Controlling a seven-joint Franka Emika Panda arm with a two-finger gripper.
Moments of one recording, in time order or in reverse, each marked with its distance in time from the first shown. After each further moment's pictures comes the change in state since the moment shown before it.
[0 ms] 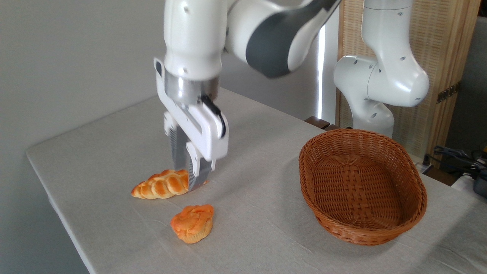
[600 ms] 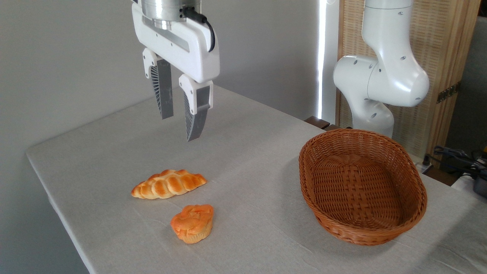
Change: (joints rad) arm 0.004 -0.011 -0.057 0.266 0.132 -0.300 -0.232
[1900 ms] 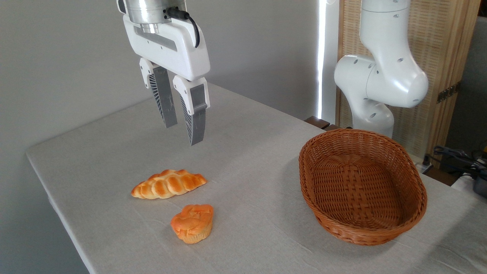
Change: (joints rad) arm -0.070 0.068 0.009 0.076 0.142 -0.061 -0.072
